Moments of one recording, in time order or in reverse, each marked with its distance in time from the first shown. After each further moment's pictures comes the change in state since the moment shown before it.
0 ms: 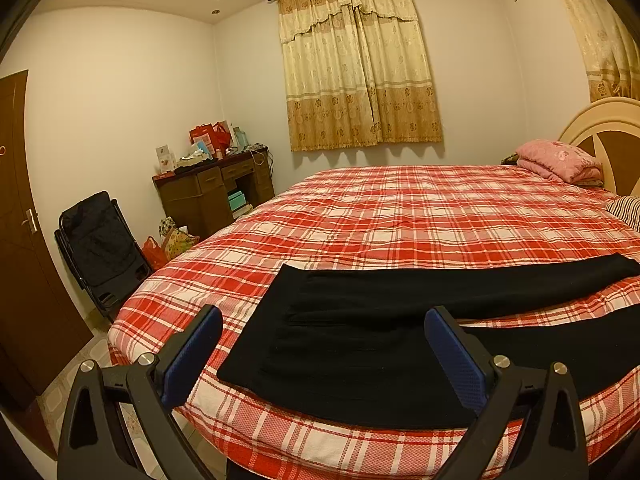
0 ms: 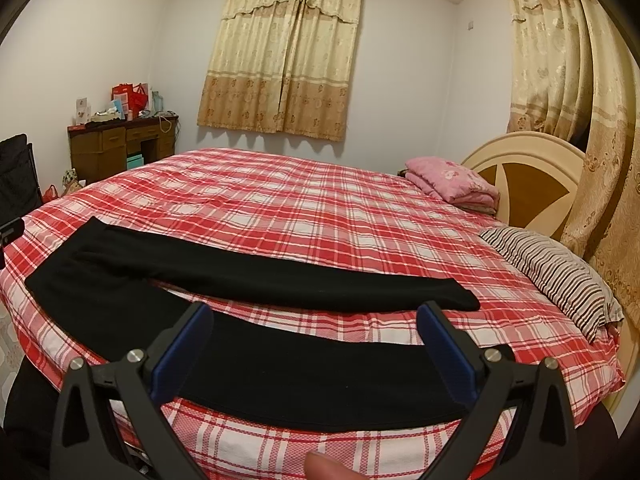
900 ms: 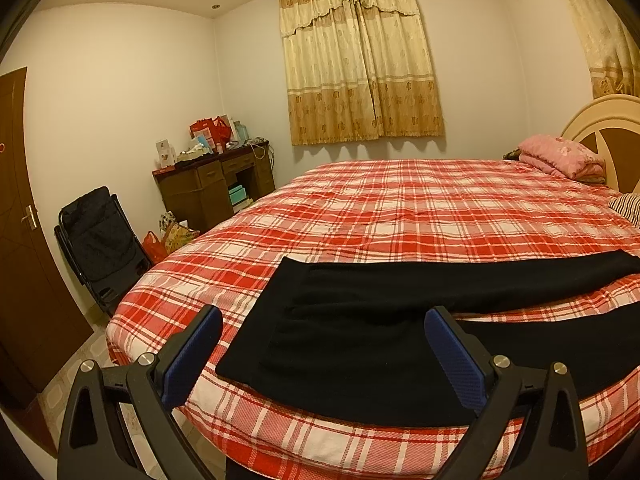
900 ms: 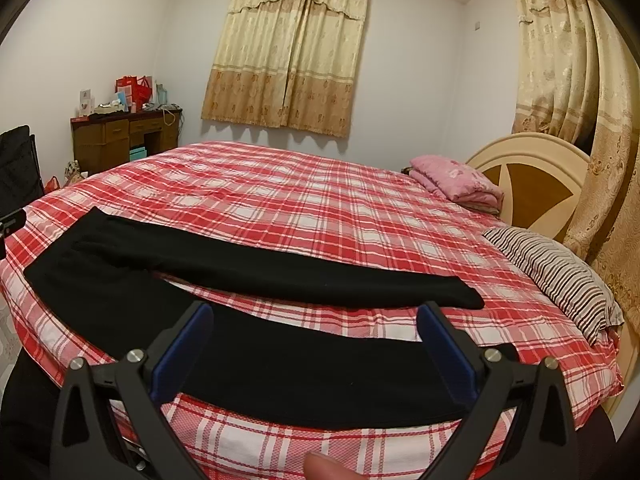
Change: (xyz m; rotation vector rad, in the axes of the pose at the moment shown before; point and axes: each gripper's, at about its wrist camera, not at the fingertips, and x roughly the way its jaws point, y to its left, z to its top) left arm 0.013 0.007 -0.009 -0.004 0.026 -0.001; right arm 0.005 0.009 -0.008 -0.022 0.014 0.001
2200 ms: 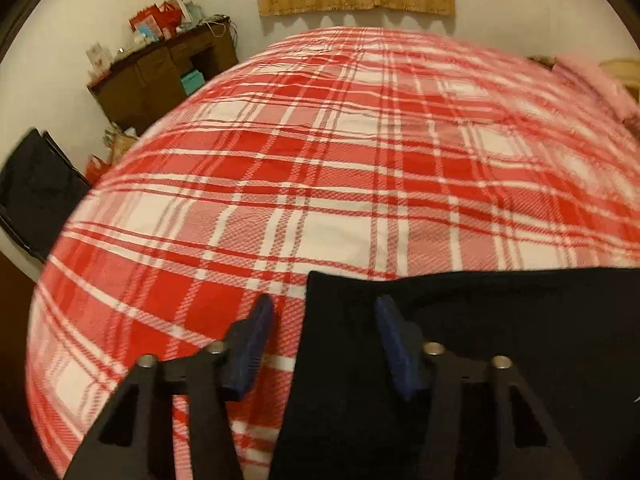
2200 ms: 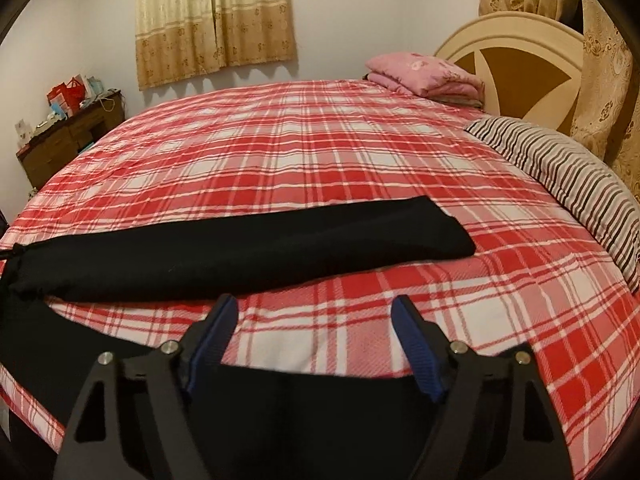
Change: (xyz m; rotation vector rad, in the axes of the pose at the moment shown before) left arm 0.372 0.082 0.039 0.026 0.497 -0.149; right arm 0.146 -0.163 -0.015 0.243 0.287 0.003
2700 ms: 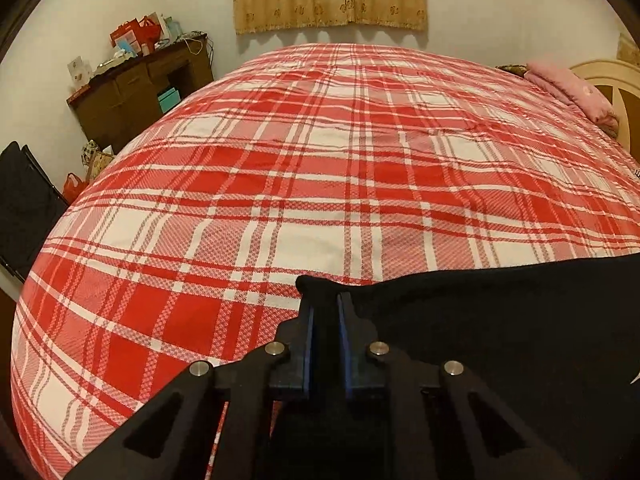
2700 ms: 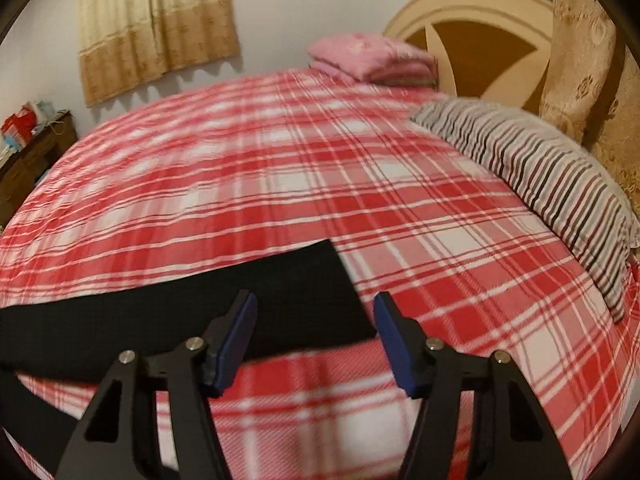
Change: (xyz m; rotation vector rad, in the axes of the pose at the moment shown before) left arm 0.001 -0.003 -0.005 0.046 -0.058 -0.055; right arm 0.048 -0.101 0.068 0.134 0.086 -0.092
